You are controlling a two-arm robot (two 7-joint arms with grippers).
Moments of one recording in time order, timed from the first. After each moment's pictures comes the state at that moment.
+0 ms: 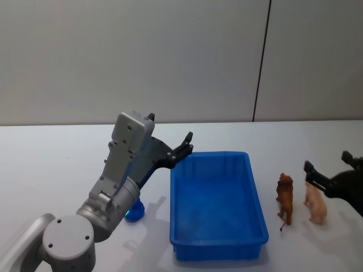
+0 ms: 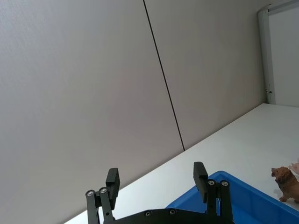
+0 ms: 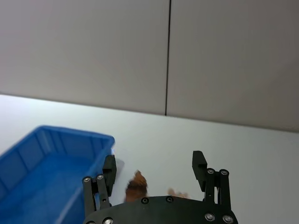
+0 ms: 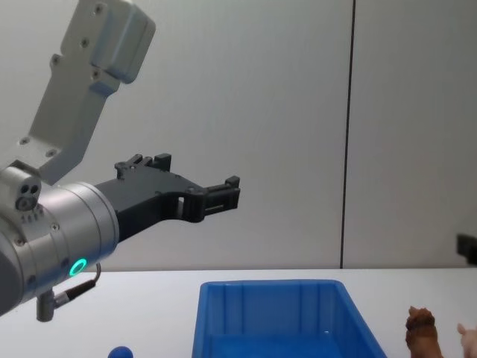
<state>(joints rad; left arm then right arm) -0.24 0.38 0.45 -1.63 -0.20 0.01 -0.01 -0.02 0.41 -0.16 -1.70 0.38 0.11 0.12</state>
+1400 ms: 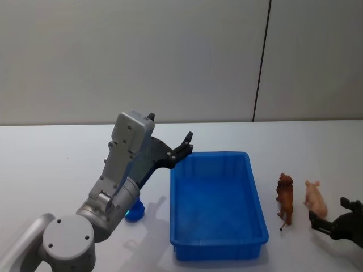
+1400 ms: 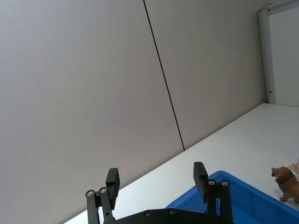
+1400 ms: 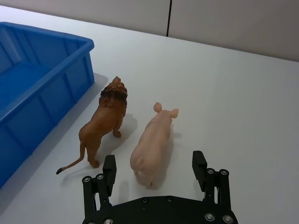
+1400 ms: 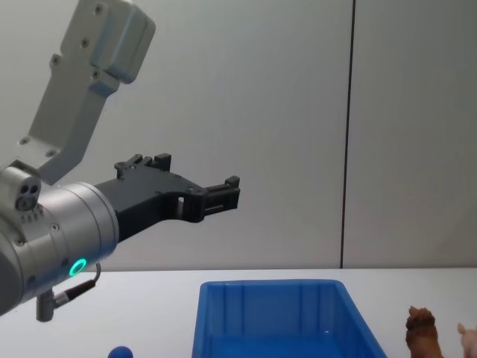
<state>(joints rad) -0.24 0.38 0.45 -1.63 -0.20 0.01 -0.01 0.02 0.44 -0.17 -1.46 0.29 0.18 0.29</state>
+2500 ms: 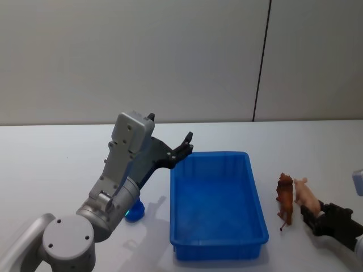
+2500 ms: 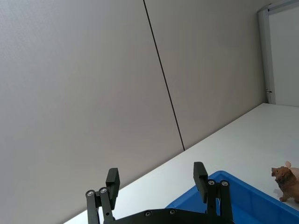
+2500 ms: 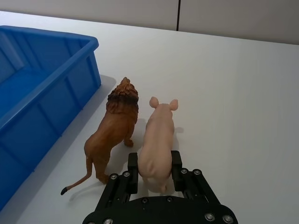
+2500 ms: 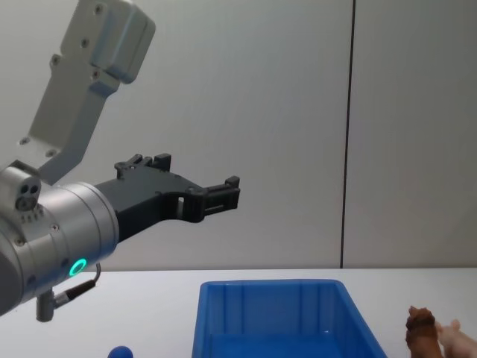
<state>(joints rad) -0.24 0.38 0.45 -1.63 -0.20 0.01 -0.01 0.11 0.37 -0.20 -1.32 0.30 0.16 0.31</state>
